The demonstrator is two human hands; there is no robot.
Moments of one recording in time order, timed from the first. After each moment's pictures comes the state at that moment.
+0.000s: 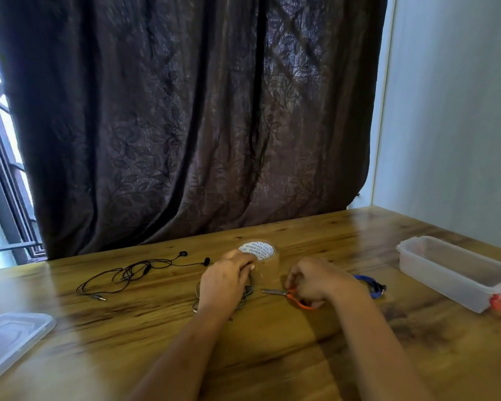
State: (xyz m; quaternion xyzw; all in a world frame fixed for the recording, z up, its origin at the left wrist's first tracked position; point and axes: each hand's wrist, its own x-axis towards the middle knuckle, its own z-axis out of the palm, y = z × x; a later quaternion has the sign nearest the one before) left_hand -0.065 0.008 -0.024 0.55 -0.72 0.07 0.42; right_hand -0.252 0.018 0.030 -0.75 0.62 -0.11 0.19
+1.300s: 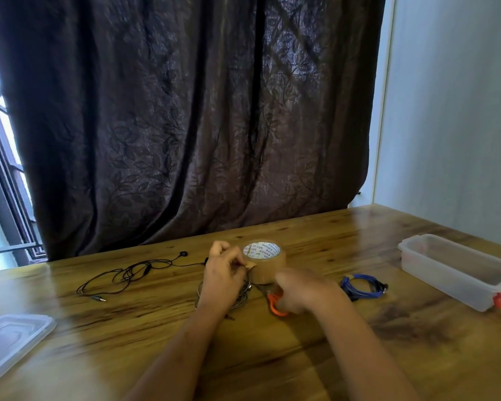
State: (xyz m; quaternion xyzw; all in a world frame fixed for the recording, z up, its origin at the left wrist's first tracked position) left_hand -0.060 0.000 -0.023 0.53 -0.67 -0.03 0.52; right_hand -0.221 0.038 0.036 -0.82 0.56 0.02 0.09
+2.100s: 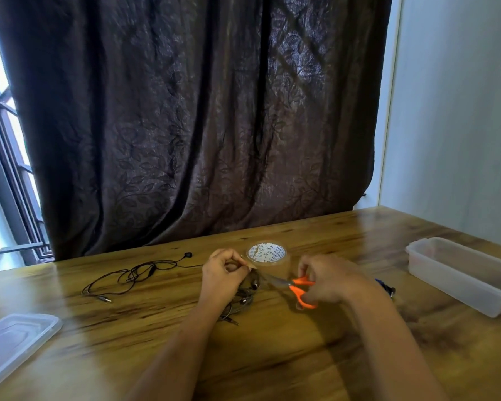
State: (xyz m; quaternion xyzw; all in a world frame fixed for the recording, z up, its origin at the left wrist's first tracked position) left_hand -0.054 -0.002 -0.020 0.56 -0.60 -0.17 0.55; right_hand -0.261 0.029 0.042 -0.79 0.60 -0.09 0.12
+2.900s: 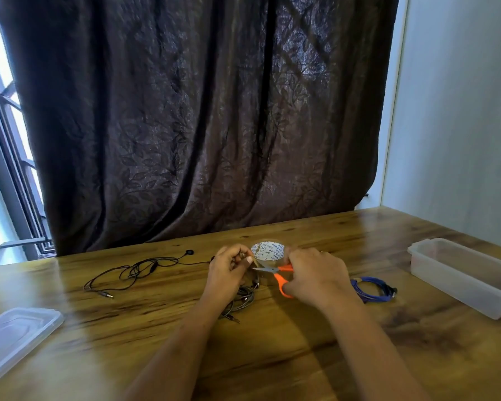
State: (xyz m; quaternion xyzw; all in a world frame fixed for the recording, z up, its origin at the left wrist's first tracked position) left_hand -0.052 -0.009 -0.024 0.51 -0.64 -0.21 0.54; right_hand -0.228 0.039 0.038 -0.78 0.60 -0.17 -0.04
